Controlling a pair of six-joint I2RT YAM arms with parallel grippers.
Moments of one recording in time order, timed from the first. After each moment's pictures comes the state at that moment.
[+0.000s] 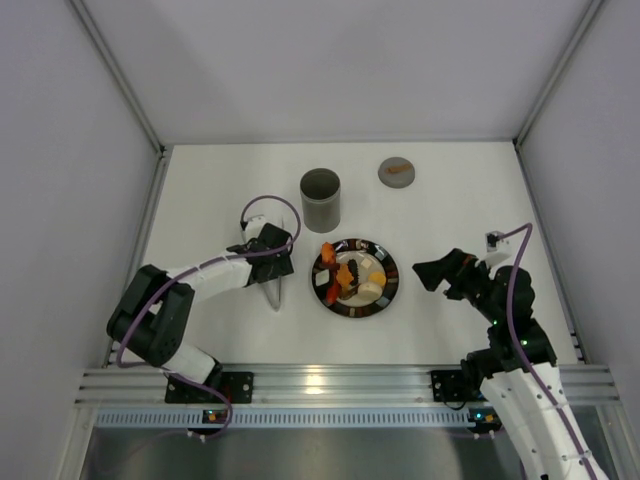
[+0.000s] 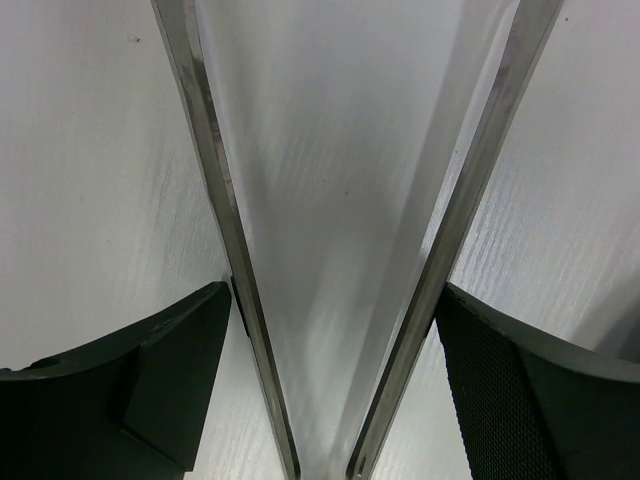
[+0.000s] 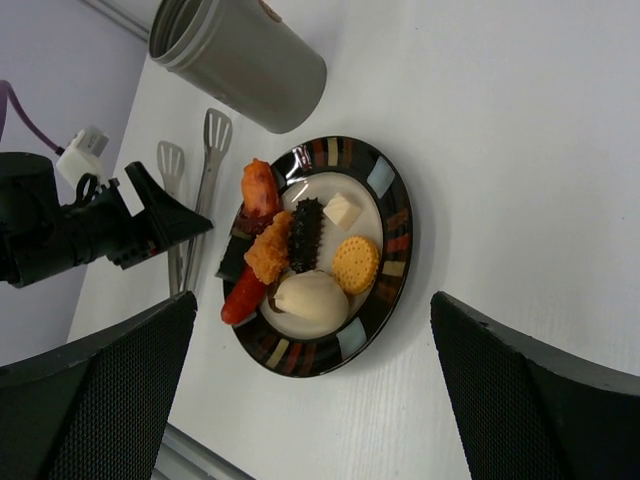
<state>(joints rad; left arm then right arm) -0.53 1.54 0.76 -0.30 -0.40 -0.73 0.18 0.35 0.42 -0.37 -0.27 0.63</state>
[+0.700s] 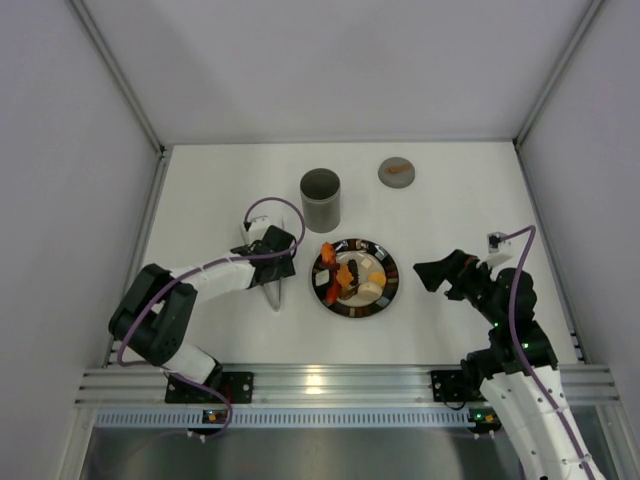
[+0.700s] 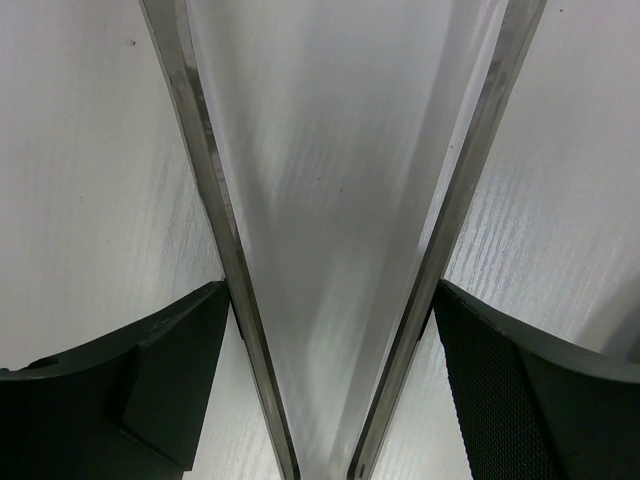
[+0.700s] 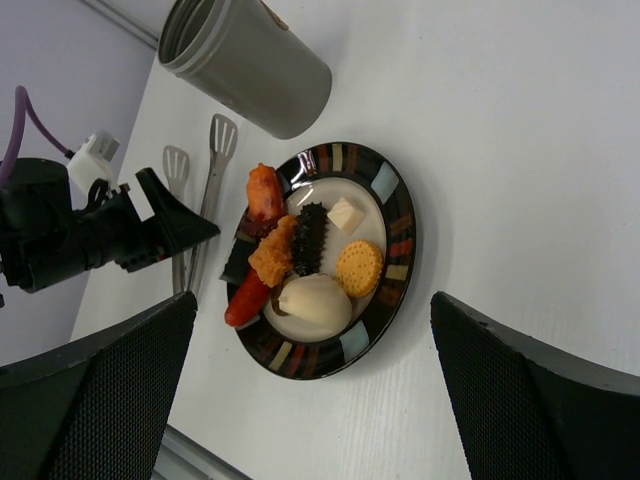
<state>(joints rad) -0.57 1.54 0.75 -0.28 -0.44 -0.72 0.18 0.32 0.42 -0.37 -0.27 0.63</state>
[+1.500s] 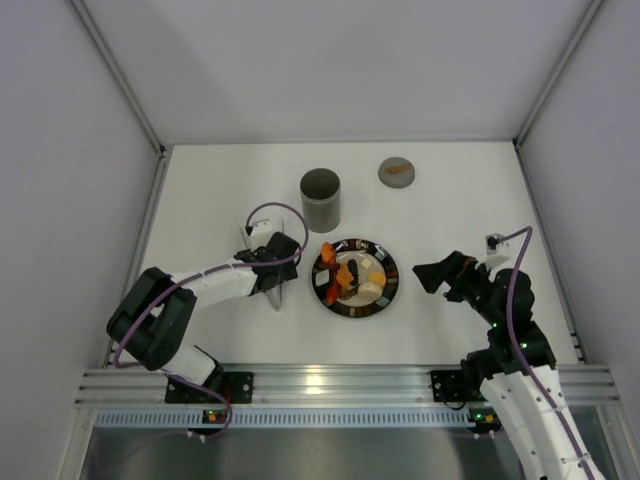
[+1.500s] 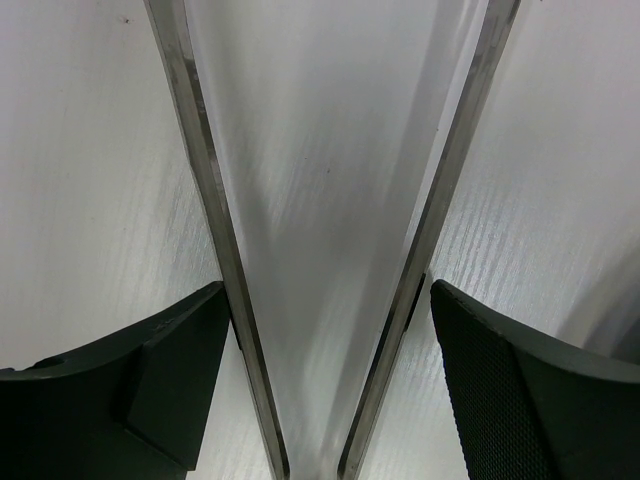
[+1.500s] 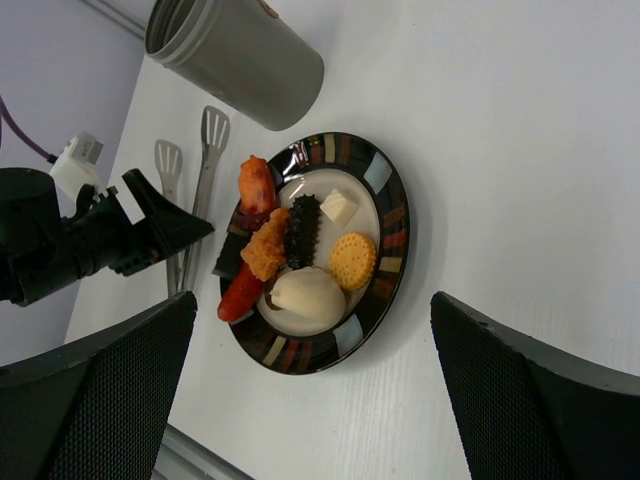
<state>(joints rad) -0.62 1.52 0.71 -0.25 -0.50 -0.79 0.18 0.32 0.40 -0.37 -0.27 0.63</state>
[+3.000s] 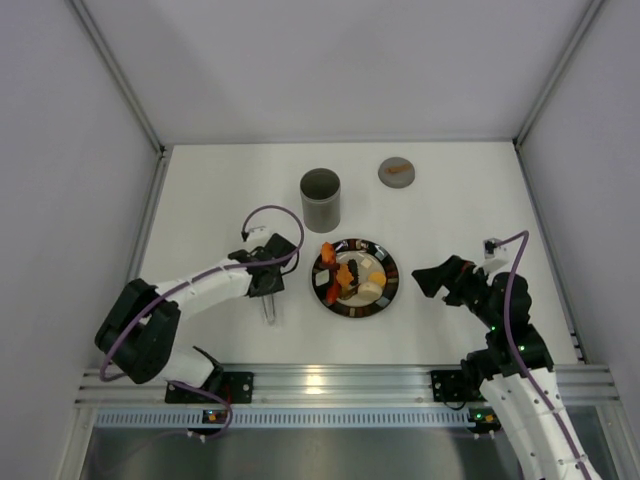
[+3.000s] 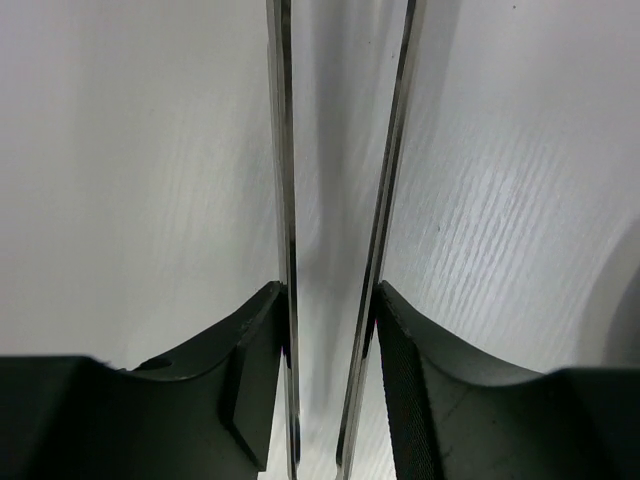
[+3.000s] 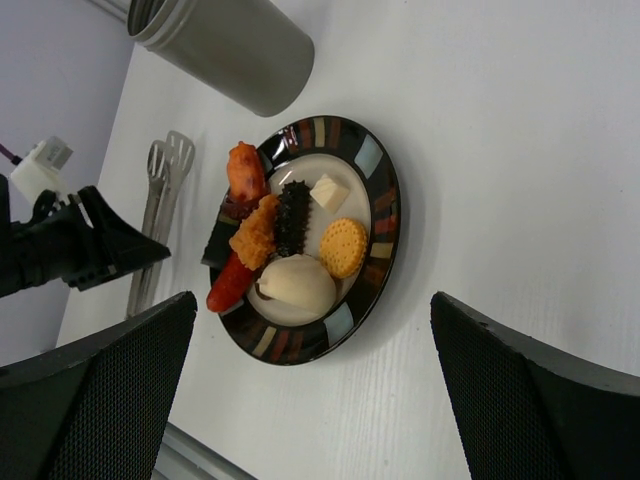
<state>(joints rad) -0.64 1.45 0.75 -0.51 -0.46 -0.83 0.18 0.29 0.36 -0.38 -0.27 0.63</state>
